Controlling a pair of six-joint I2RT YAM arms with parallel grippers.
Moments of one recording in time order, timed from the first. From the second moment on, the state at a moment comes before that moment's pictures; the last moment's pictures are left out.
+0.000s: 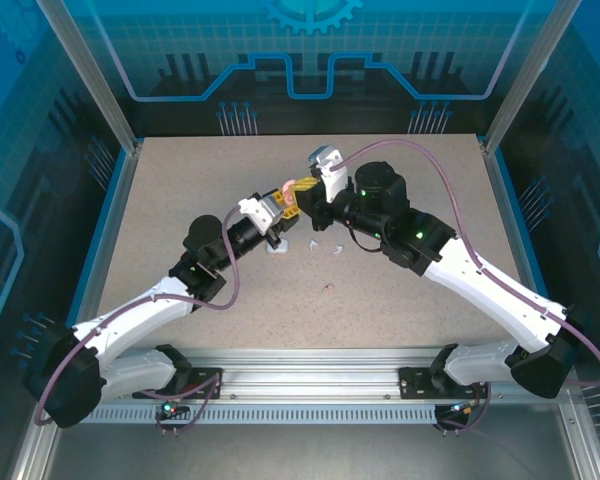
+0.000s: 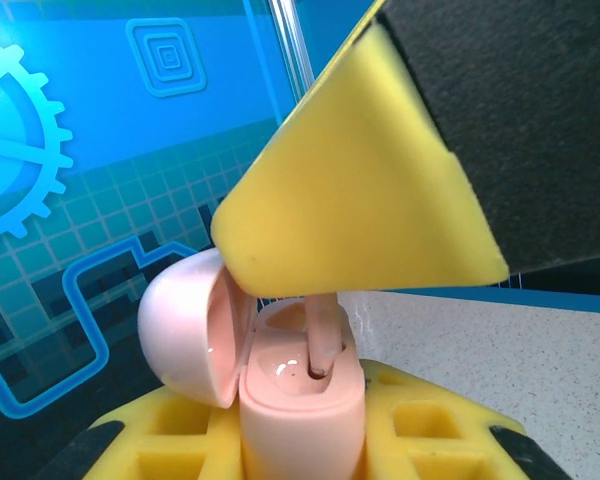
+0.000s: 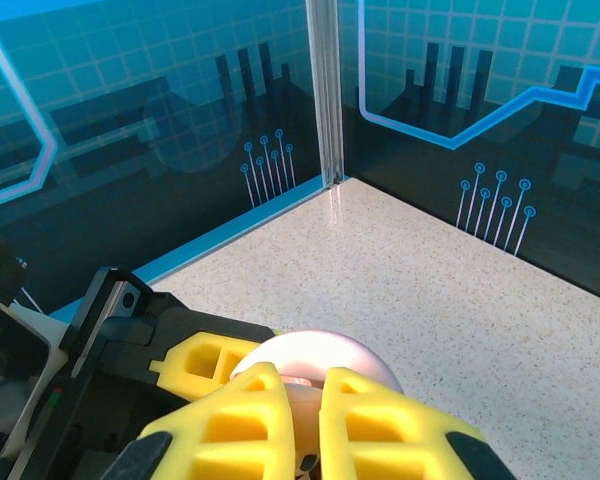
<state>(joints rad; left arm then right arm) -0.60 1.13 0.68 0.62 0.23 0.23 0.81 1.29 1.34 -0.29 -0.07 0.07</state>
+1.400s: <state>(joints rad) -0.60 1.15 0.70 0.60 0.22 0.20 0.82 1.34 1.50 -0.42 -0.02 0.13</state>
